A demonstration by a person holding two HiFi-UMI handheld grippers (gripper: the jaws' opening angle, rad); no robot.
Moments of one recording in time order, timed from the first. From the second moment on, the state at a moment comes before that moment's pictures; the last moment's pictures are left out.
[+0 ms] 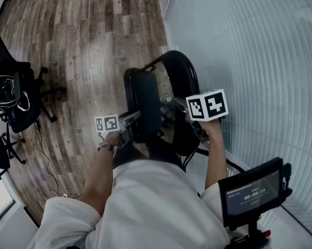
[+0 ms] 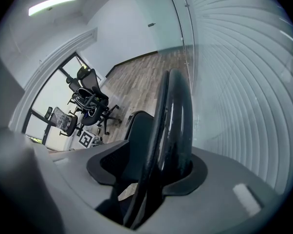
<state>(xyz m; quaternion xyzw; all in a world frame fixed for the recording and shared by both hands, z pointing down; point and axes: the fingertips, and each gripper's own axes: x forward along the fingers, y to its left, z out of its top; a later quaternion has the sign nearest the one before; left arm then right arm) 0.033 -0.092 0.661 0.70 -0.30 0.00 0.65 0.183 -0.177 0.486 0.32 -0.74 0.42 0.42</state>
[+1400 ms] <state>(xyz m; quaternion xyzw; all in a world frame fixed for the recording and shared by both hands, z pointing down) 0.119 -0.116 0.646 0.69 -0.27 -0.04 0.67 0.197 -0.185 0.484 0.33 -0.73 0.41 0.43</state>
